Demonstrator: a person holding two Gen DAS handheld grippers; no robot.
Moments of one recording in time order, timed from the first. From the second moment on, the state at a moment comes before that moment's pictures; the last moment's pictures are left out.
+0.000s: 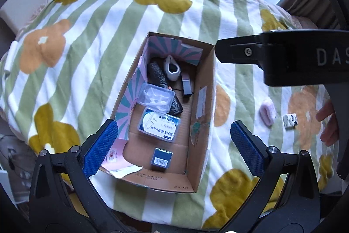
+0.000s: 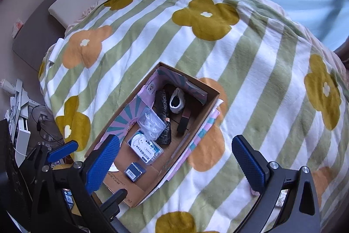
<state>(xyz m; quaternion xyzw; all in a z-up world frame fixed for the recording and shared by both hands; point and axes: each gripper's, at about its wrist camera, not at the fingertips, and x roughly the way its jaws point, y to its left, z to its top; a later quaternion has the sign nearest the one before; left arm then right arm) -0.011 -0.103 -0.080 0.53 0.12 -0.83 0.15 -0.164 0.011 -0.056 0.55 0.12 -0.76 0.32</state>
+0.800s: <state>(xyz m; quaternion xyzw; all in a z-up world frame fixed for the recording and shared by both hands) -0.045 -0.002 -0.043 0.51 0.06 -0.86 0.00 -0.090 0.220 -0.013 0.52 0.00 -0.85 0.11</state>
